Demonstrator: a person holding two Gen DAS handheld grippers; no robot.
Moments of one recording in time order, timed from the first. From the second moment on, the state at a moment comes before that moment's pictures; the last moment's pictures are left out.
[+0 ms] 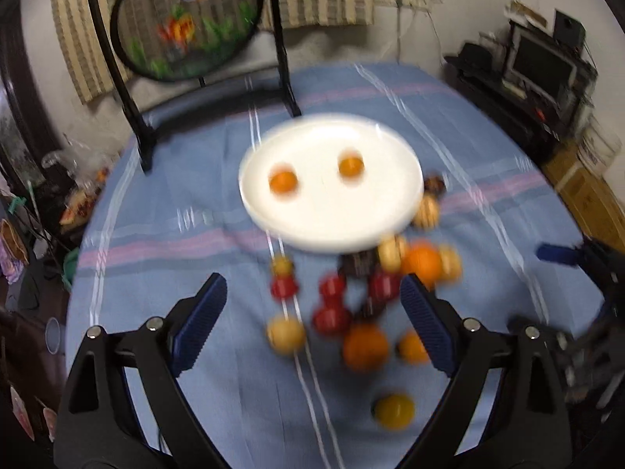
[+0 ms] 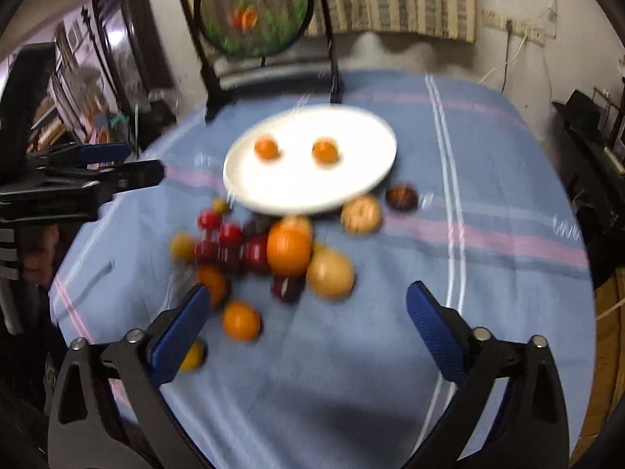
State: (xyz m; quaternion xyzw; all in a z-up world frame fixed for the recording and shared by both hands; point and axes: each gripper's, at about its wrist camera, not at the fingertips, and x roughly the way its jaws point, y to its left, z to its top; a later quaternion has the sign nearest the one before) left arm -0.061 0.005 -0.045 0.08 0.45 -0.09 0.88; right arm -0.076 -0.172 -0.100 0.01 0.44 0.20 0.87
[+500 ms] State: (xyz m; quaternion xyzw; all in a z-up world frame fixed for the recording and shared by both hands) left arm -0.116 -0.034 -0.140 0.10 0.55 -0.17 0.81; right arm -0.079 -0.152 -0.132 0.00 0.49 0.21 0.85
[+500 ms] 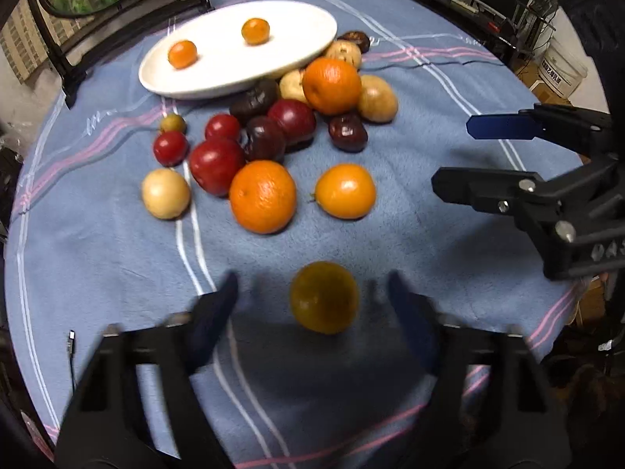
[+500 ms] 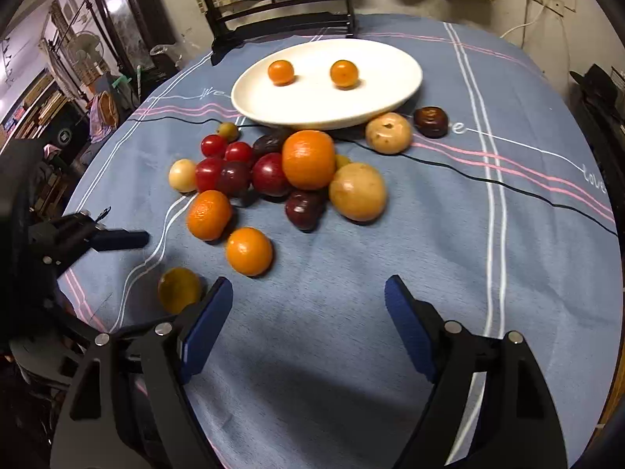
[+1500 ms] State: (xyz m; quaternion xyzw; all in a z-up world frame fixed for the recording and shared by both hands) left arm -0.095 0.030 -0.116 0.02 0.55 -0.14 0.82; right arm -0.055 -0.121 -0.150 0.00 0.53 0.25 0.81
